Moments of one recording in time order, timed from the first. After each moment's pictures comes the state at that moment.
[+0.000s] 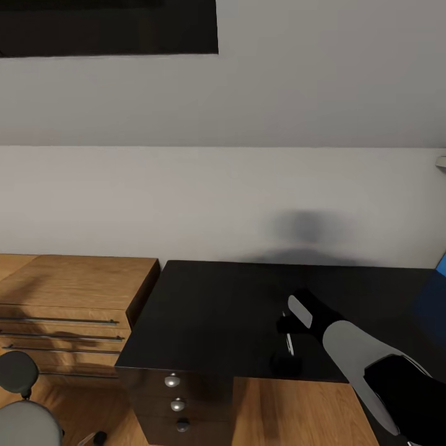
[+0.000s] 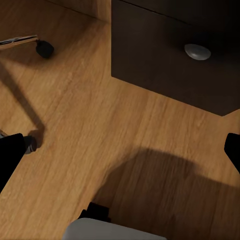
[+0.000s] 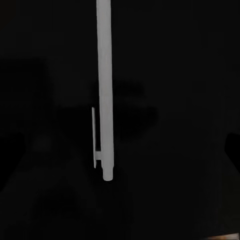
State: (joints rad) left arm 0.04 -0.01 -0.06 -0.45 0.32 -0.41 0.09; right arm -1.00 -0.03 0.44 -0.32 -0.66 0.87 -0.38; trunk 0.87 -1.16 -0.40
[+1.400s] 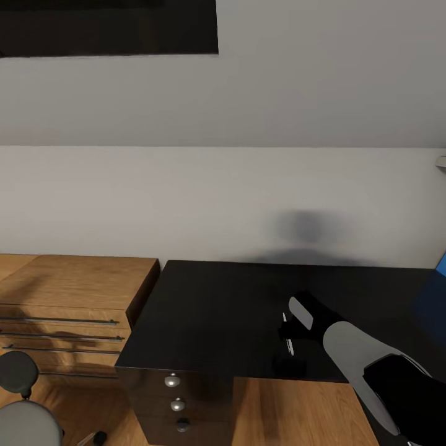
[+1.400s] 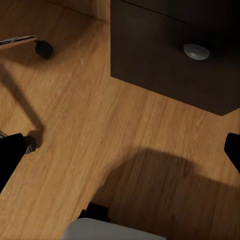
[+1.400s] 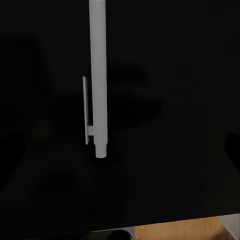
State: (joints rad) left arm 0.04 -0.01 -0.06 -0.45 0.32 -0.41 0.09; right arm -1.00 -0.03 0.44 -0.30 -0.67 0.92 -0.37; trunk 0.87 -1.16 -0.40
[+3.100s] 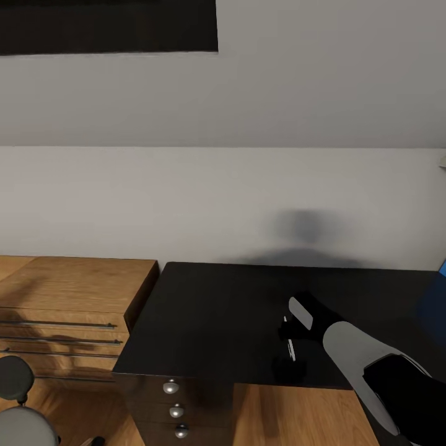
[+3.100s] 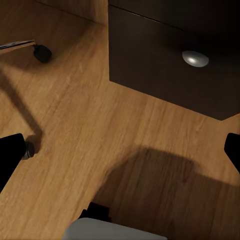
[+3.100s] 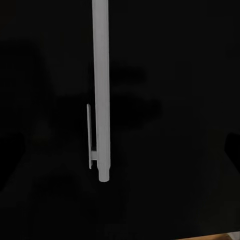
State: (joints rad) left arm 0.04 -0.01 -0.06 -0.44 0.31 -0.41 0.08; right arm -1.00 -0.03 0.44 -0.29 -0.67 0.92 -0.37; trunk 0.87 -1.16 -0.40
